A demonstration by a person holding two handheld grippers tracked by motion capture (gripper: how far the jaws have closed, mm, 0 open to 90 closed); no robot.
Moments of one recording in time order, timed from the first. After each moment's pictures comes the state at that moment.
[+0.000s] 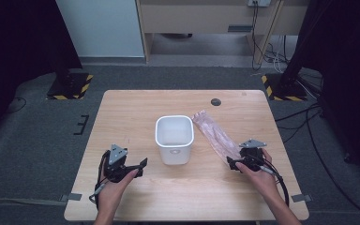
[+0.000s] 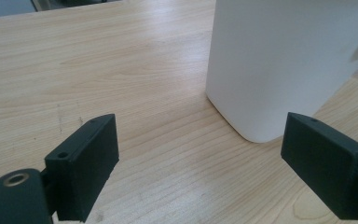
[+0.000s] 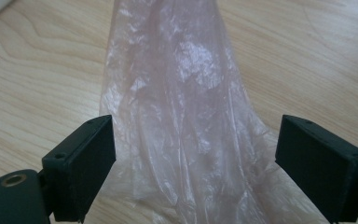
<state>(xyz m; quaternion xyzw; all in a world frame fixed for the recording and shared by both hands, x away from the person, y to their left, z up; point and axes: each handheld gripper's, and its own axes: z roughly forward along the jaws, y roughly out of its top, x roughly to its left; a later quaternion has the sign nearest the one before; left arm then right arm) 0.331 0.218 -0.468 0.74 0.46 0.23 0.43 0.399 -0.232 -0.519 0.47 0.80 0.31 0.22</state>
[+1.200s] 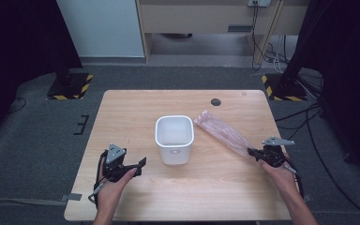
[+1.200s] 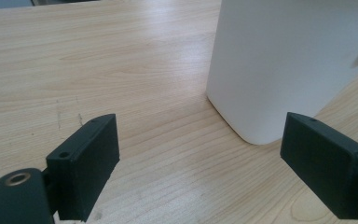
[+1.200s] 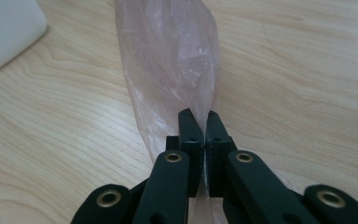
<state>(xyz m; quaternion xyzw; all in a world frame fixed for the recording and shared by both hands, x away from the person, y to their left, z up) 0.333 0.223 -0.468 0.73 0.48 0.22 0.44 0.400 -0.300 -0.503 0.46 0.78 0.40 0.17</state>
